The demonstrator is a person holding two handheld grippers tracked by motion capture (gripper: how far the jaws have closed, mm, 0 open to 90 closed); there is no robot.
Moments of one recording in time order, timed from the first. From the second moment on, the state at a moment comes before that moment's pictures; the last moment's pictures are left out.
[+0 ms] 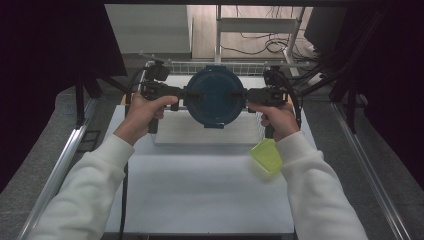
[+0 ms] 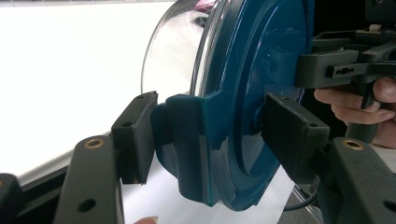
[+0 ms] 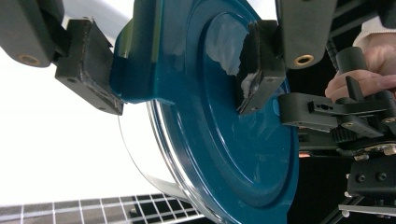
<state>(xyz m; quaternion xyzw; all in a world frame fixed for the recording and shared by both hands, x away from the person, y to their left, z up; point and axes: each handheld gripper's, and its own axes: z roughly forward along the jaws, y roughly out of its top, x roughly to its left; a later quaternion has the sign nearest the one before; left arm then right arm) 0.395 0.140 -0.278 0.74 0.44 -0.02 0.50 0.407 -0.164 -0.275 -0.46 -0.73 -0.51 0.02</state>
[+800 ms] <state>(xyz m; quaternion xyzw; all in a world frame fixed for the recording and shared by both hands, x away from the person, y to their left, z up) 0.458 0.147 -0.280 0.73 0.47 -0.05 0.50 0.474 -0.158 -0.267 -0.48 -0.72 -0.49 0.04</state>
